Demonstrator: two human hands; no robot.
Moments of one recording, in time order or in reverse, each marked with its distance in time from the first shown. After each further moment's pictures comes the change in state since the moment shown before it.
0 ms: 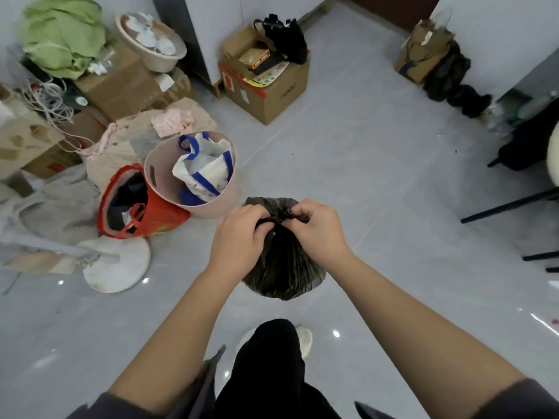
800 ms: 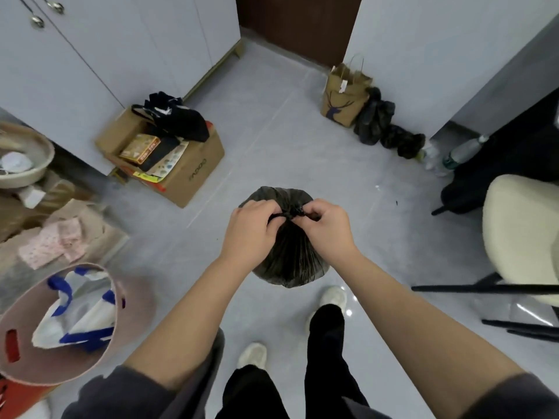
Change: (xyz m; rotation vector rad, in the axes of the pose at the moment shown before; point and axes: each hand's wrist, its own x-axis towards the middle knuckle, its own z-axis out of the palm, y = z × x) left_hand 0.549 0.255 0.201 0.001 -0.151 0.163; right_hand 0.453 0.149 -0.376 0.059 0.225 0.147
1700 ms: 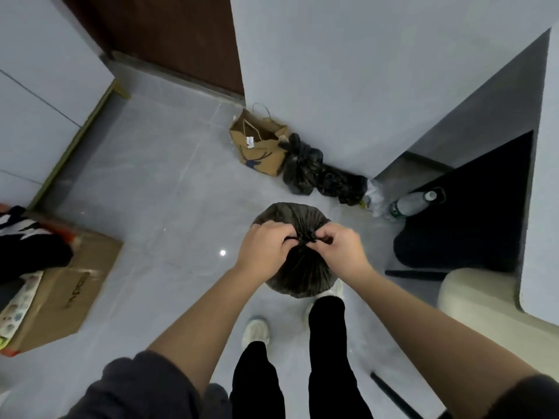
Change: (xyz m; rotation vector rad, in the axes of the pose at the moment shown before) left_hand 0.551 0.164 0.268 0.060 -0.312 0.182; right_hand 0.483 0.201 -0.305 -0.192 0.036 0.186
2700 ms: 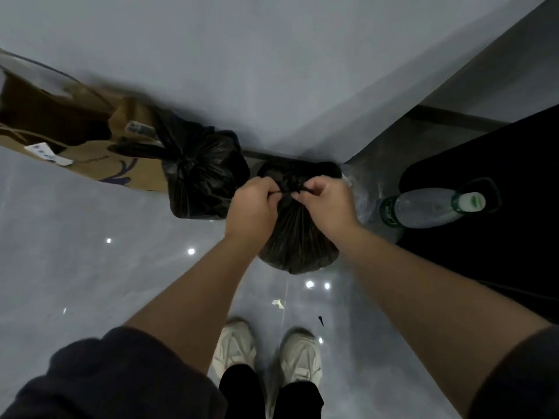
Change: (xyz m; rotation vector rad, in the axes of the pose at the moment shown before) left_hand 0.407 -0.081 0.343 -0.136 0.043 -0.038; right_hand 0.380 0.347 0.028 0.227 0.217 0.317
